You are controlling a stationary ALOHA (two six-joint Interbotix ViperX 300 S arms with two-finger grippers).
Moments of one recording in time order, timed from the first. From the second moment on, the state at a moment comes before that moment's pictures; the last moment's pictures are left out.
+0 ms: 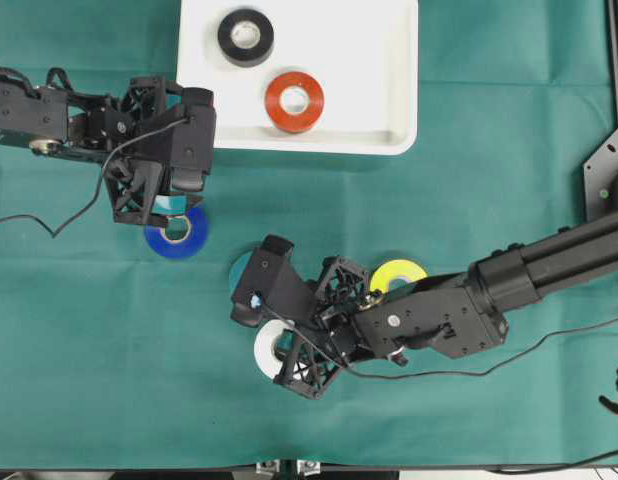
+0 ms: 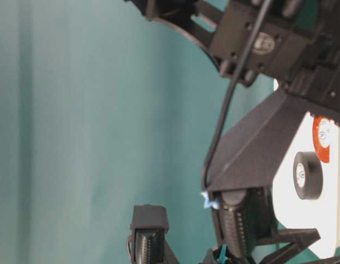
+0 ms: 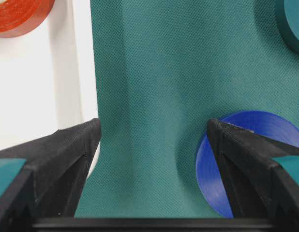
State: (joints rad) left arm 0.07 -0.11 0.78 -0.02 0.31 0.21; right arm 0.37 0.39 0.20 -0.22 0.56 1.15
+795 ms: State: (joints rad) left arm 0.07 -0.11 0.78 -0.02 0.31 0.21; right arm 0.37 0.22 0.26 -0.27 0.62 1.14
